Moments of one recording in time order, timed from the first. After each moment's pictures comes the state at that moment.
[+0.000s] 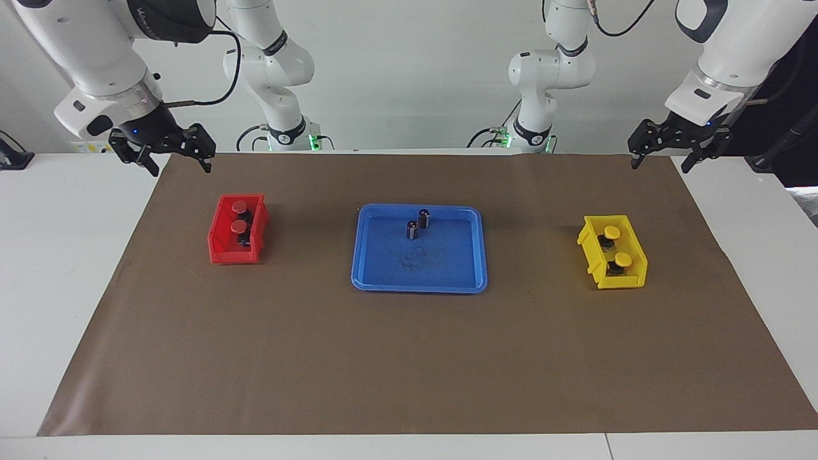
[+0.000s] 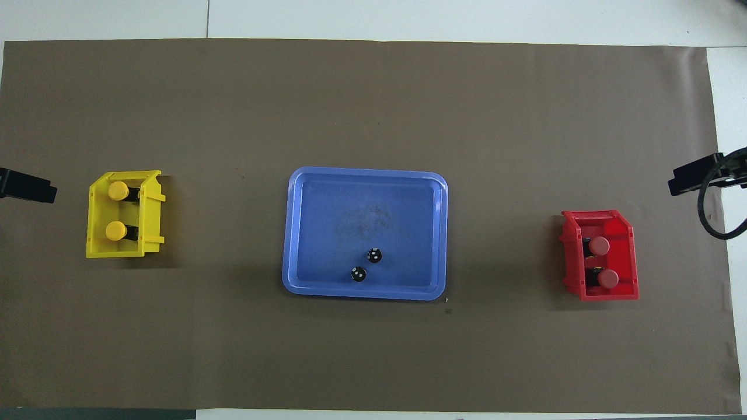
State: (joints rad) left arm -0.09 -0.08 0.03 -1.64 0.05 1.55 0.20; right arm 0.02 0.01 -0.07 -1.54 -0.03 1.46 -0.14
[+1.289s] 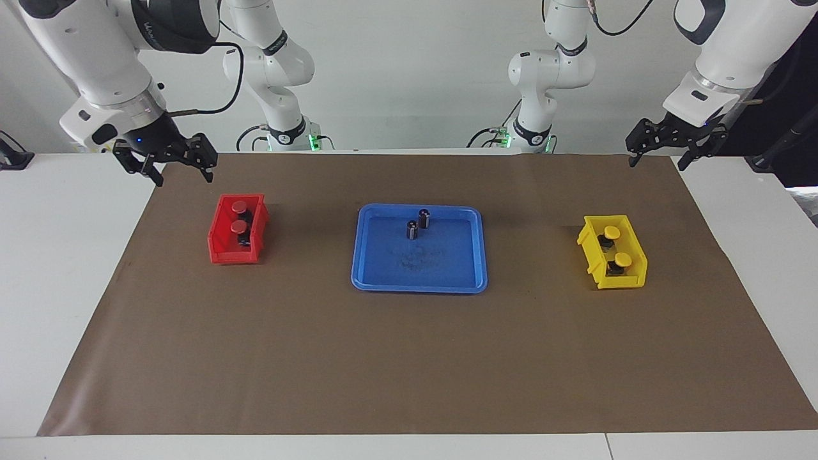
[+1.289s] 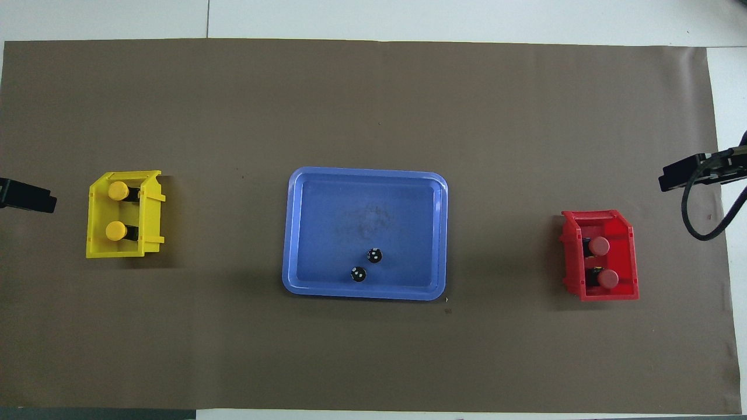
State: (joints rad) left arm -0.08 -0.10 0.05 -1.68 0.05 1.54 0.20; right arm 0.01 -0.02 -0.08 -1.66 -0.02 1.59 -0.15
